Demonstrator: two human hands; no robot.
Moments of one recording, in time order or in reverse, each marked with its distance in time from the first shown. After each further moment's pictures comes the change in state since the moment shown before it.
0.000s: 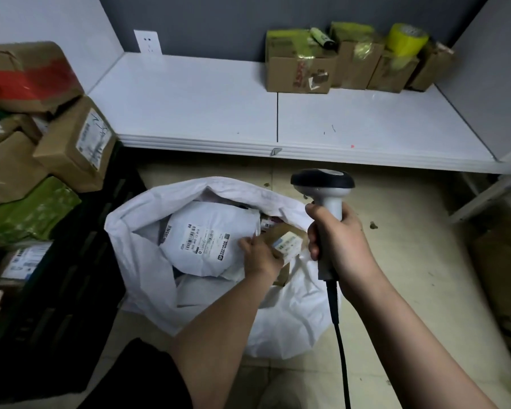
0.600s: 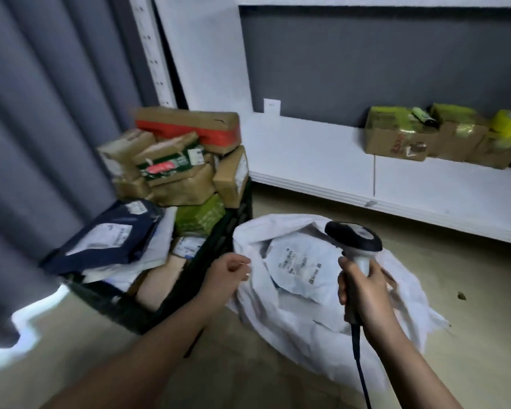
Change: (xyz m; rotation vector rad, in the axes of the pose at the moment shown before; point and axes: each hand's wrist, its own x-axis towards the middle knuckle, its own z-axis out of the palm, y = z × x) left_hand -0.126 -0.126 -0.259 -0.531 0.198 -0.003; right_hand -0.098 -0.004 0.096 -0.060 -0.205 -0.090
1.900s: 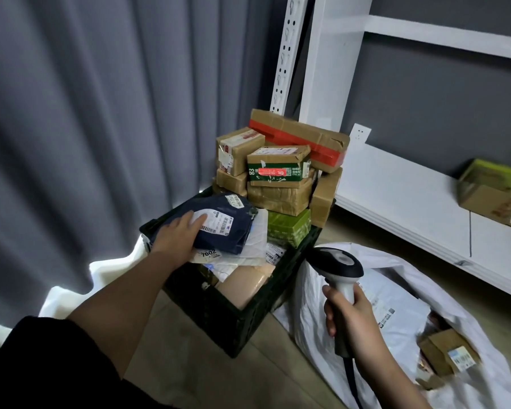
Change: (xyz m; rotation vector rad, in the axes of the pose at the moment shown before) left_hand 0.036 -0.075 -0.289 1.344 0.228 0.063; right_hand -0.048 -0.005 0.183 -0.112 -0.352 -0.001
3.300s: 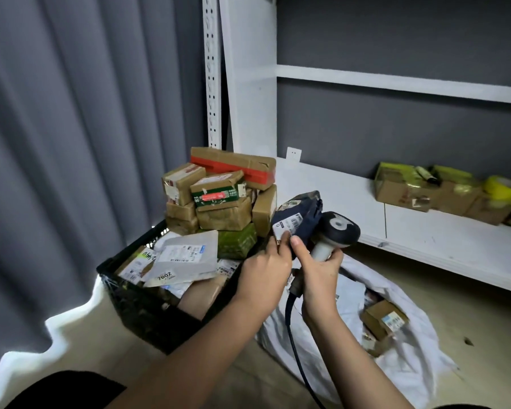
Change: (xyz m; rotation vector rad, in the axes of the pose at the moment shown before) left_hand -0.123 0.260 -0.139 -0.032 0.615 0.368; right_hand -0.031 -0.057 -0.028 0.440 0.398 -0.170
